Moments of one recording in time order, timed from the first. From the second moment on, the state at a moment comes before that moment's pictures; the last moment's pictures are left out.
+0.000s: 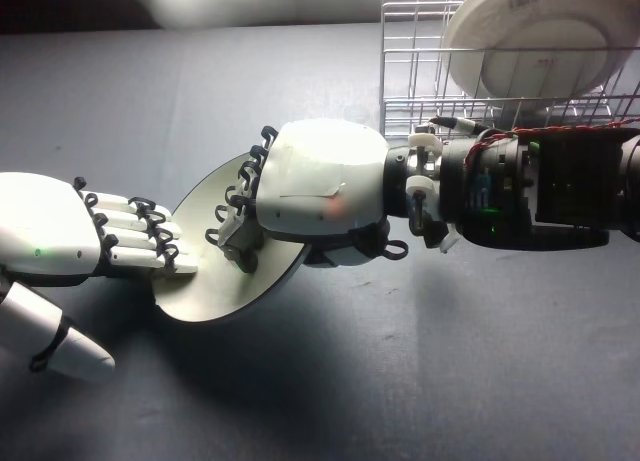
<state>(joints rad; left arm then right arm) 0.68 -0.97 1.46 1.56 -0.75 -0.28 -0.41 -1.54 1.47 -0.88 0.53 -0.36</state>
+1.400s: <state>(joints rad) 0.28 -0.88 1.49 1.64 -0.83 -0.34 -0.24 -1.33 1.27 -0.75 0.52 -0.35</state>
